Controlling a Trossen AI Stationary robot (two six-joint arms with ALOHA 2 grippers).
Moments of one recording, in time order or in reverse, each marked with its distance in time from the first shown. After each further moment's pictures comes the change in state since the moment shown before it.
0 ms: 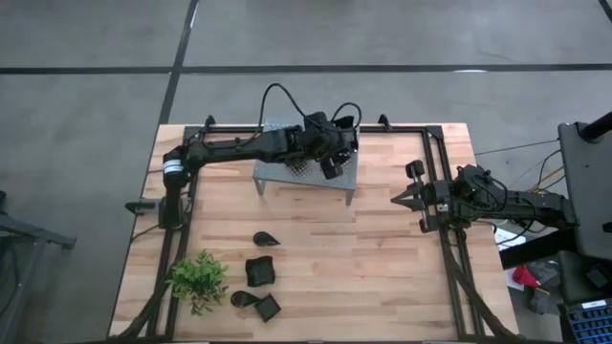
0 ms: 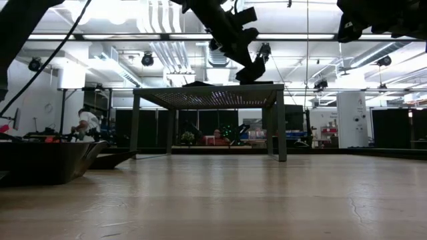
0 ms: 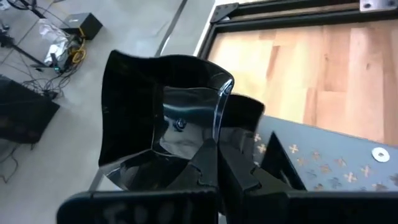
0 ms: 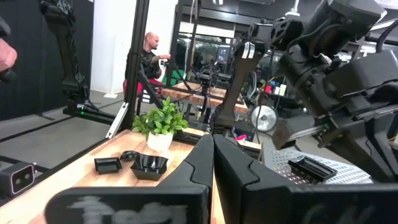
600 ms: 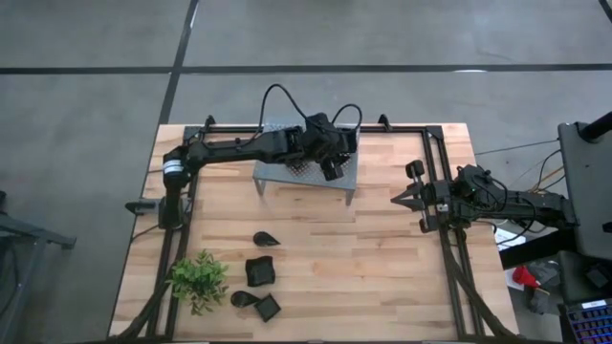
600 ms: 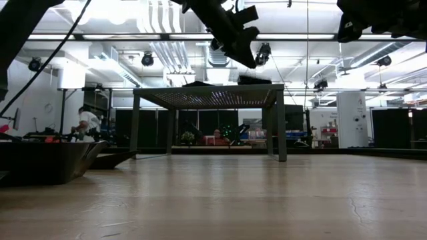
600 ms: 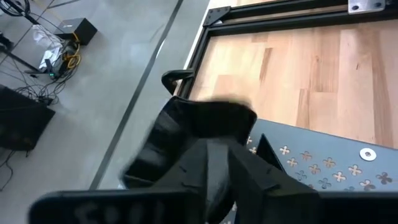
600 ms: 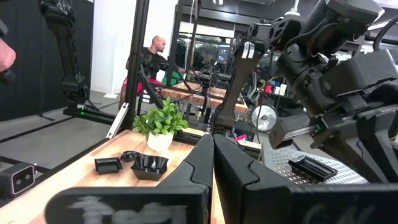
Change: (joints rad) left arm -0.002 0.000 -0.002 0.009 0.017 0.018; right arm 0.000 0.000 0.000 0.000 0.000 0.003
